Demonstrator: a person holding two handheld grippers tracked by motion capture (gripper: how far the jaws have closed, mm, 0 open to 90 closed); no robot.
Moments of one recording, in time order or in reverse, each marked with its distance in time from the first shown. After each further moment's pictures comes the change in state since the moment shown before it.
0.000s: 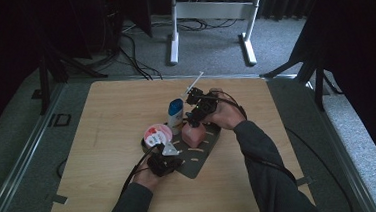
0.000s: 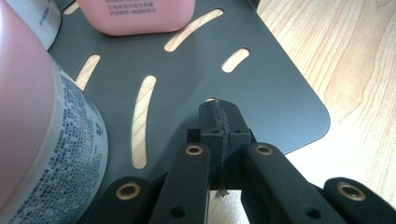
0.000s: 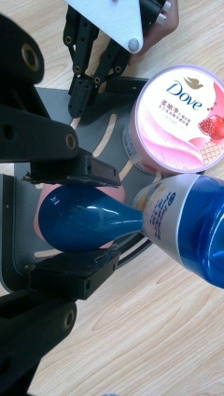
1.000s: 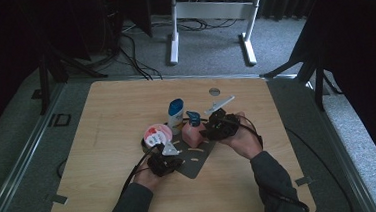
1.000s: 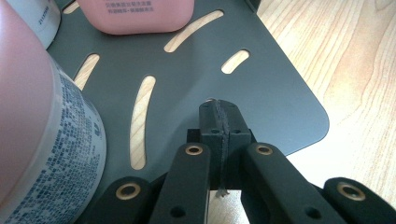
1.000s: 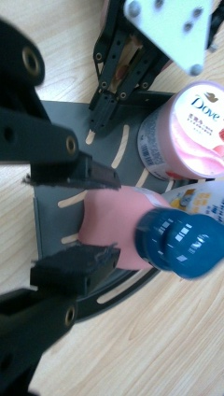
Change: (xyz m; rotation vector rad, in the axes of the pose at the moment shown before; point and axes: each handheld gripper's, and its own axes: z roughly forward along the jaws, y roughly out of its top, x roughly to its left) left arm 0.000 0.000 0.001 -0.004 -0.005 -0.012; right arm 0.024 -0.084 -0.007 -0.212 -0.037 0.122
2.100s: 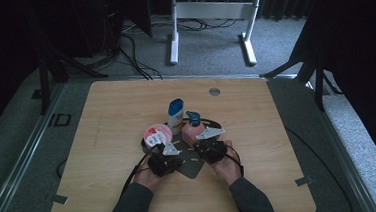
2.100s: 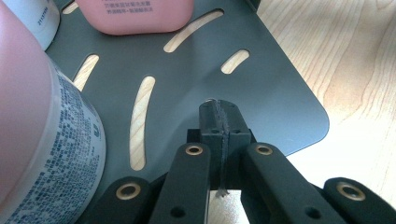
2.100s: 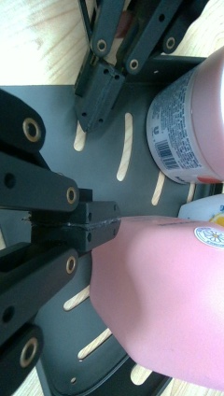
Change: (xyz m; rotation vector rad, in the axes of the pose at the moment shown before) left arm -0.001 0.001 0.000 0.003 0.005 0.002; right arm 0.044 -0.055 0.070 -0.132 -0.113 0.118
